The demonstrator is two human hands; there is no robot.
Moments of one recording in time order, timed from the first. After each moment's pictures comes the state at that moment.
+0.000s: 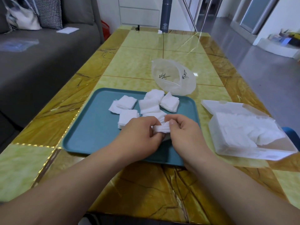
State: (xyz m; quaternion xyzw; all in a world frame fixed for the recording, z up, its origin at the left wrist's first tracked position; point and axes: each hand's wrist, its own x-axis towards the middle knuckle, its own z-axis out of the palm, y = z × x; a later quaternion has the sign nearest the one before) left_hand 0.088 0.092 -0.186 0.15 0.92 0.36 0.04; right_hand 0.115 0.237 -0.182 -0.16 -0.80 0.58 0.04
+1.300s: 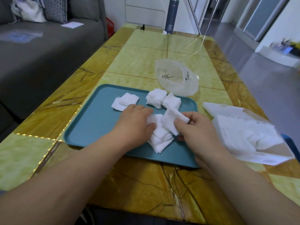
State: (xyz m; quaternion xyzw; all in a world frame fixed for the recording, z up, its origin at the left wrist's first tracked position) left_hand 0.064 0.083 -0.185 0.15 0.97 0.18 0.03; right_hand 0.108 0.265 -0.187 -0.17 -0.78 0.60 0.05
